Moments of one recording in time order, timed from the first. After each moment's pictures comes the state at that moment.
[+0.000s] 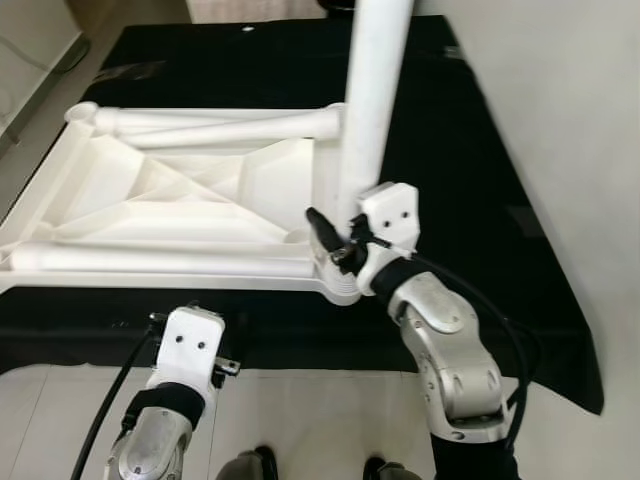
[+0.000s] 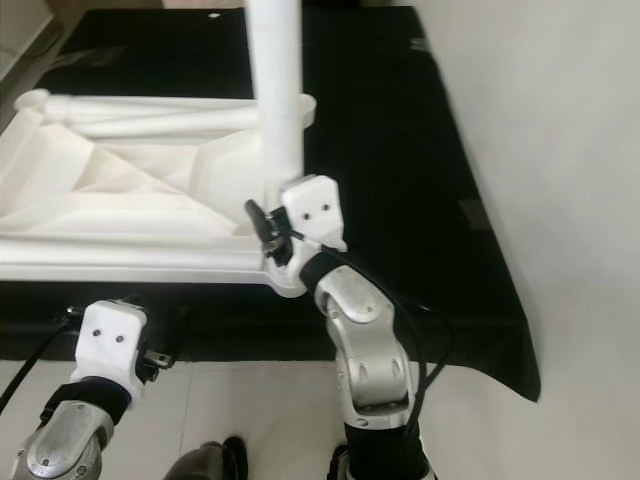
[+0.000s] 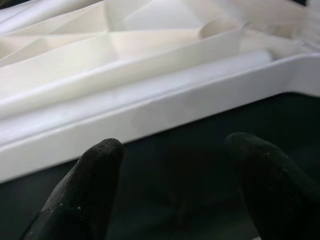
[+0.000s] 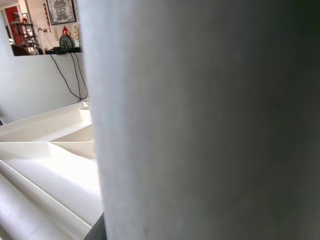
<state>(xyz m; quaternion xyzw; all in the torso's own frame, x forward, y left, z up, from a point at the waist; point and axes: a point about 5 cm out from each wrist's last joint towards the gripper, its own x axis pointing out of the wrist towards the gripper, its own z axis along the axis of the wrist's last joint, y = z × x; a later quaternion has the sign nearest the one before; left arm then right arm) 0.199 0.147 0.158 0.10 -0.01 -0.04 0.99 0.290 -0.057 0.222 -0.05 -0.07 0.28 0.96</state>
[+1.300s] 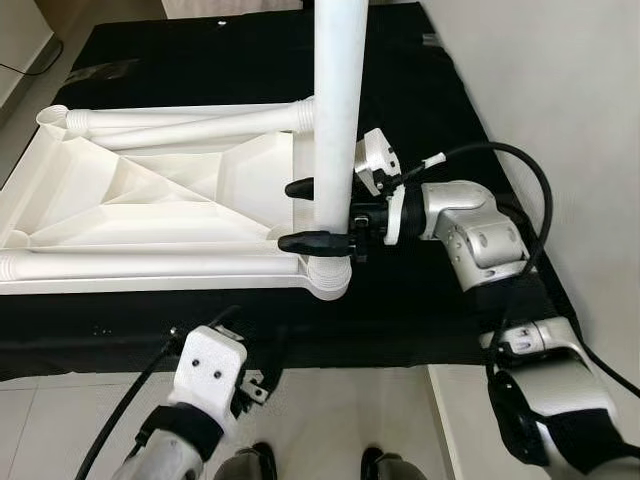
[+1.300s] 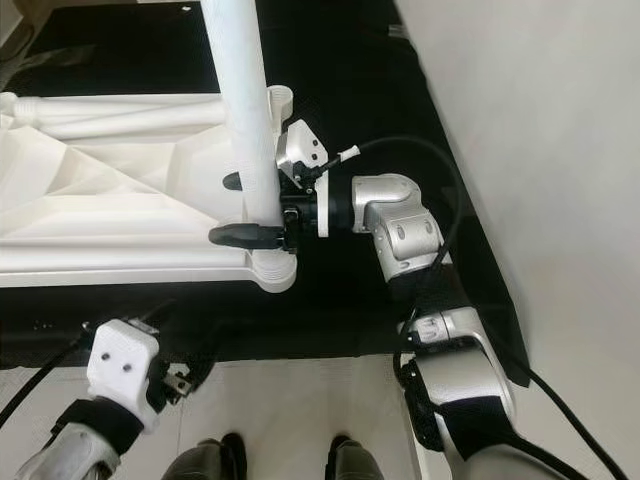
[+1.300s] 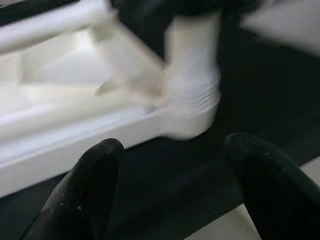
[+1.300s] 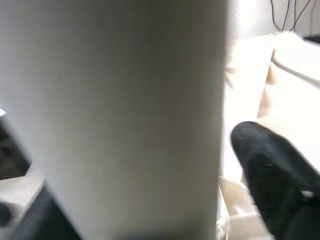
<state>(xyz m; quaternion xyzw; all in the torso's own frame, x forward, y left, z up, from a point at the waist) 0.157 0.112 0.186 0.03 -0.07 -0.20 0.98 0.355 -0.096 0.256 -0.09 -0.02 0.67 0.73</state>
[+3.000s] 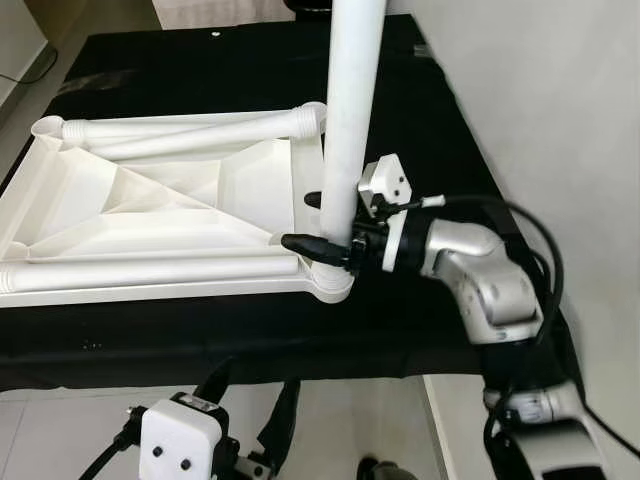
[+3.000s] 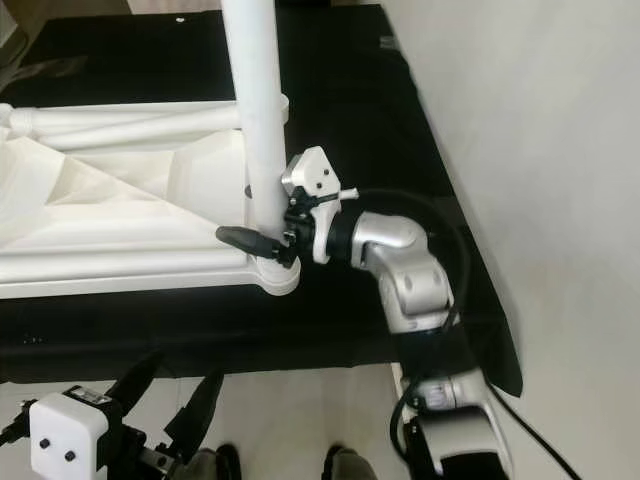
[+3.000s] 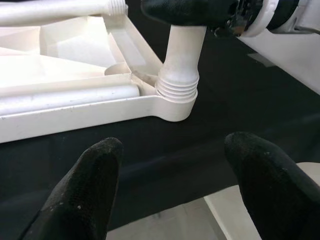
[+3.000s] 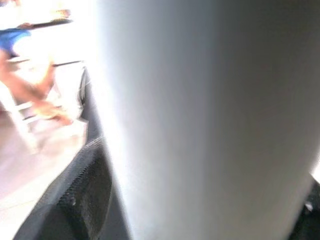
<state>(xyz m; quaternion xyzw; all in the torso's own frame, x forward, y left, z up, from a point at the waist) 0.102 0.111 0.186 -0.05 -0.02 -0.14 0.99 0.331 -0.092 0.255 -0.07 -0.05 0.62 0.78</state>
